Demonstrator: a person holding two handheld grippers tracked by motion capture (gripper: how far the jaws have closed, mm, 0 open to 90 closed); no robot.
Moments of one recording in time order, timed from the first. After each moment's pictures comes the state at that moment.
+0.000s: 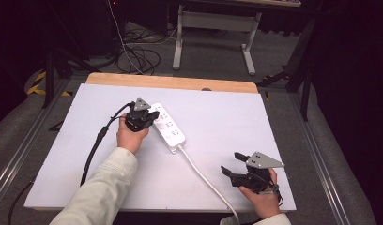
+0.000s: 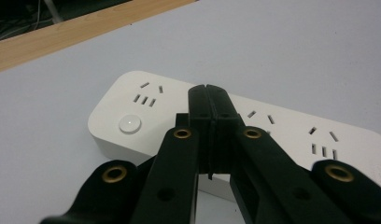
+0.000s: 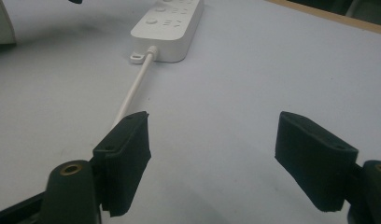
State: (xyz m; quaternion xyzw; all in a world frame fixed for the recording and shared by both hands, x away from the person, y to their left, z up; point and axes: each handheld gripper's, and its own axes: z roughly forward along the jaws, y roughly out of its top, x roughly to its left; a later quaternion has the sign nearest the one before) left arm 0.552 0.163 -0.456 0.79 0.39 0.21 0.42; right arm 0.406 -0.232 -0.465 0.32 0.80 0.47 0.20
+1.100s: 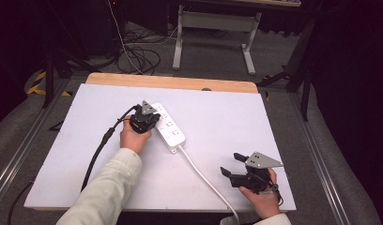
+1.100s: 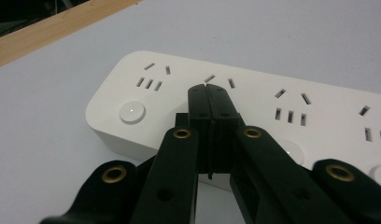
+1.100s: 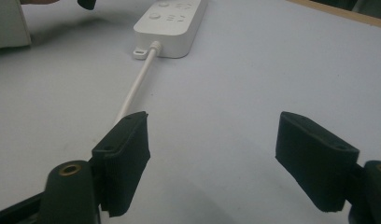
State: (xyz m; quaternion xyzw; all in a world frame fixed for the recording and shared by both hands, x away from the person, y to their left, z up) left arm 0.559 0.154 -0.474 0.80 0.39 0.25 0.38; right arm 0.407 -0.231 -0.467 0.31 0.80 0.47 0.20
